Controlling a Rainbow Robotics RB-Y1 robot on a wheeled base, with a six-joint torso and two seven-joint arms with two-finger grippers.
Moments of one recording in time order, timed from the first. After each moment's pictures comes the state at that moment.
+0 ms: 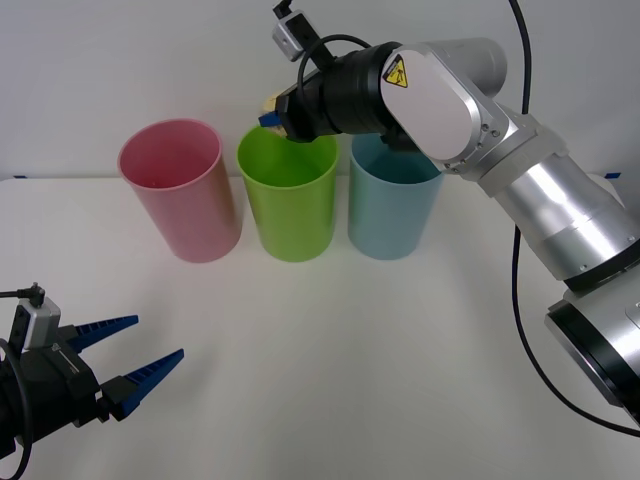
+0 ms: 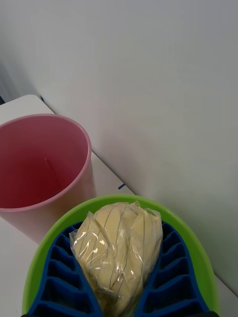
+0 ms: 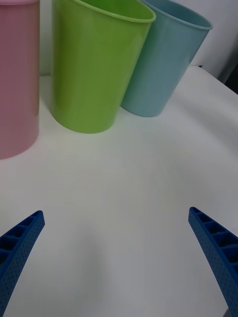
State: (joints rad) right arm -1.07 -0.31 0.40 -1.21 2.20 -0.88 -1.21; left arm 0.42 0.39 0.34 -2.08 -1.57 -1.09 0.65
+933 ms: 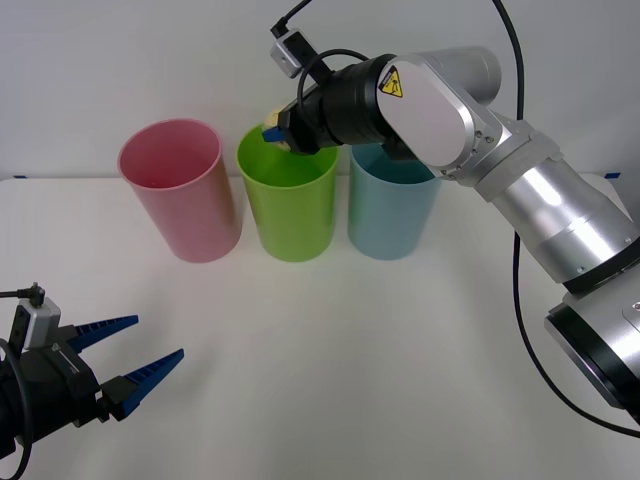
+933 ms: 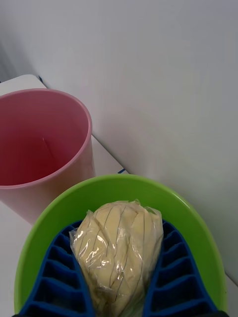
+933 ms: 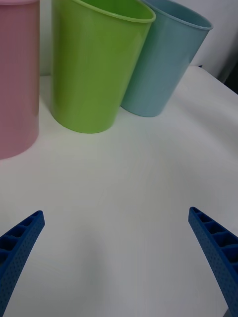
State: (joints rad) right arm -1.07 -0.31 0.43 -1.19 2.19 -0.89 -1.18; left arm 0.42 0.39 0.34 -2.08 -1.57 -1.09 0.65
